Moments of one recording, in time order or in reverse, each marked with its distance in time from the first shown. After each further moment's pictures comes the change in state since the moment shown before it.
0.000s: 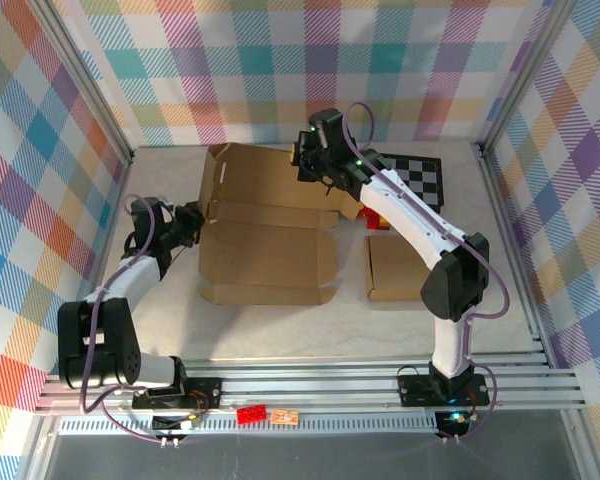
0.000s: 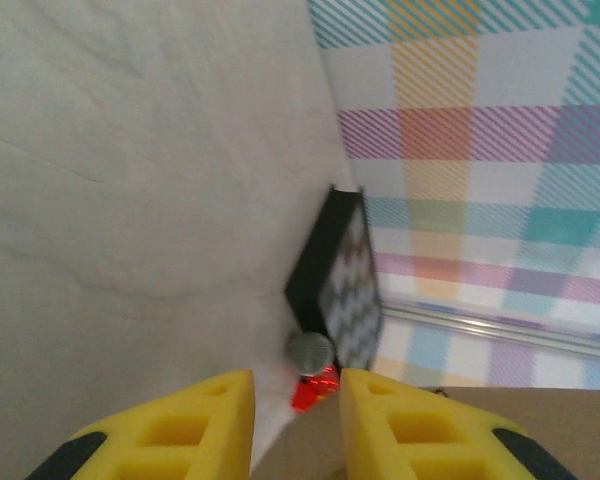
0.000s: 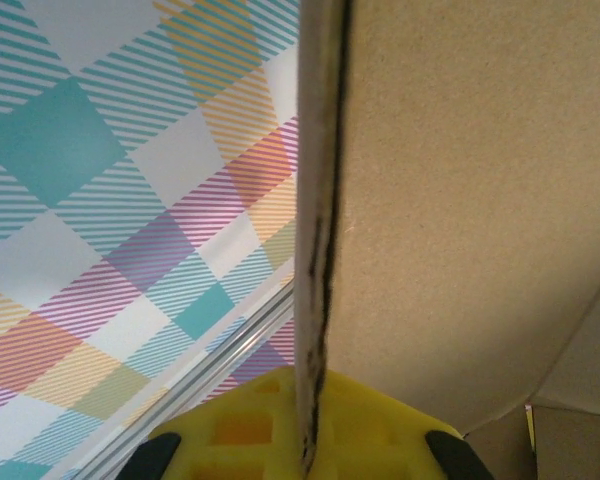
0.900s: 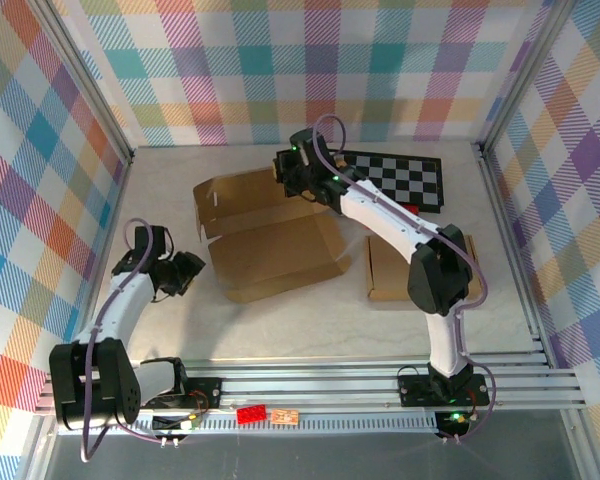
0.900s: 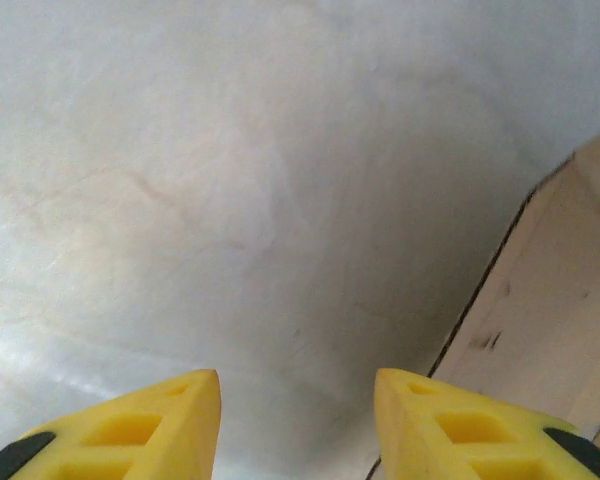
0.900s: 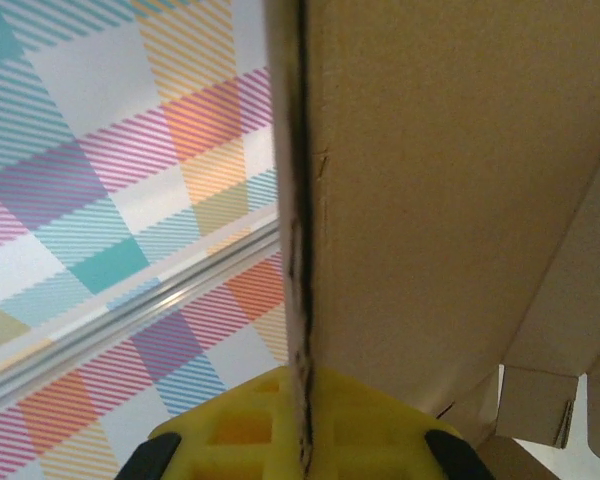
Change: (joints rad) left arm 0.023 -0.203 -0.046 -0.743 -0.271 0.385; right arm 0.044 0.097 -0.099 0.221 -0.040 -0.245
